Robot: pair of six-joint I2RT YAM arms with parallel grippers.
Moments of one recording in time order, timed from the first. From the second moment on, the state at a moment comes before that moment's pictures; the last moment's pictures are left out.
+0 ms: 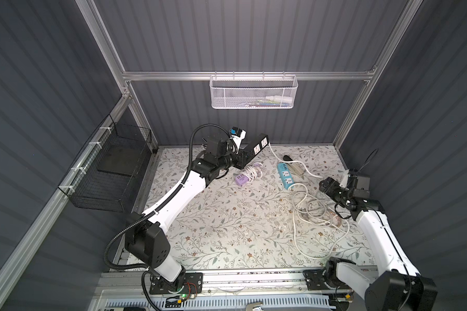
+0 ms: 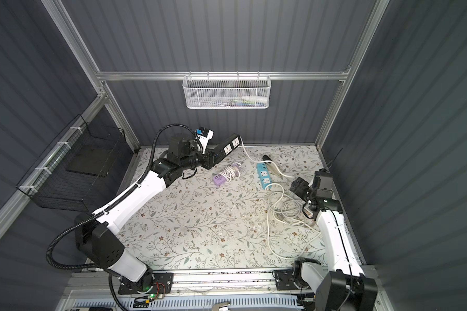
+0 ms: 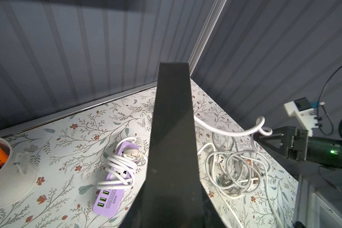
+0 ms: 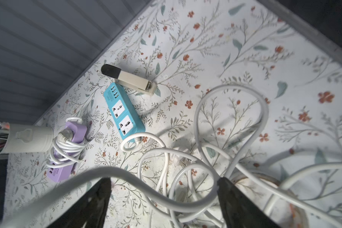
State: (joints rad) left arm -0.55 1.60 1.51 -0.31 0.33 -0.18; right arm -0.18 1.04 0.82 -0.50 -0.15 0.49
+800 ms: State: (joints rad) left arm -0.57 1.69 1.75 -0.57 0.44 -0.09; right arm 0.25 1.04 1.07 -0.33 -0.24 -0.01
